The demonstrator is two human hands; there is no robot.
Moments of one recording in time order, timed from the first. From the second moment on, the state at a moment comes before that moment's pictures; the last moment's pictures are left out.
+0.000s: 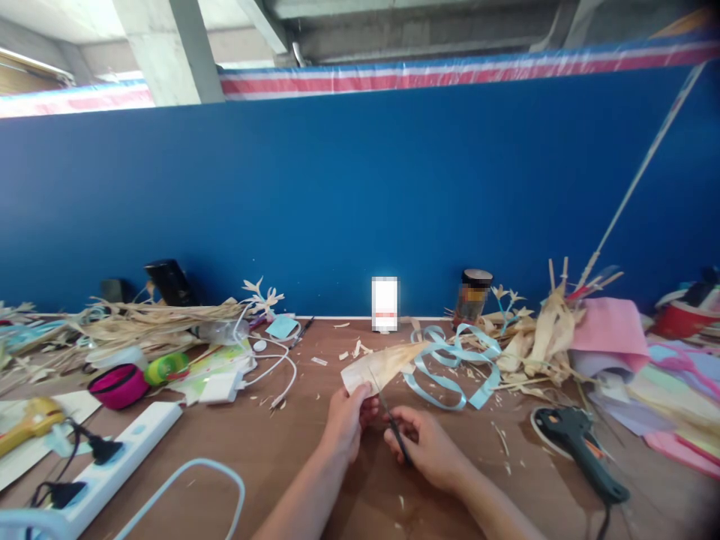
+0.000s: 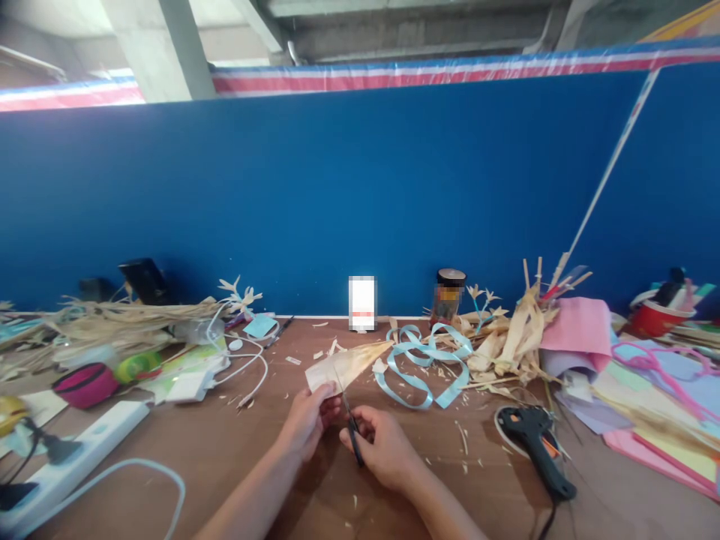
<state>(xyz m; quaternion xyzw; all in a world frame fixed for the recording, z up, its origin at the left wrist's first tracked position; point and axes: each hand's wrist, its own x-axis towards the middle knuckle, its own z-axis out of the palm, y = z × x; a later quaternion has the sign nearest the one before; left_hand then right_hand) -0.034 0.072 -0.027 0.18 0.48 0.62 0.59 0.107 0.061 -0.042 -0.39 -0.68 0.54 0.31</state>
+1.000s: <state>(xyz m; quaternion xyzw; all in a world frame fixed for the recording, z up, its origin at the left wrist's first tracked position) -0.044 0.075 -0.020 0.16 0.47 0.59 0.63 0.108 0.060 -0.042 -0.41 -0.68 0.53 0.30</state>
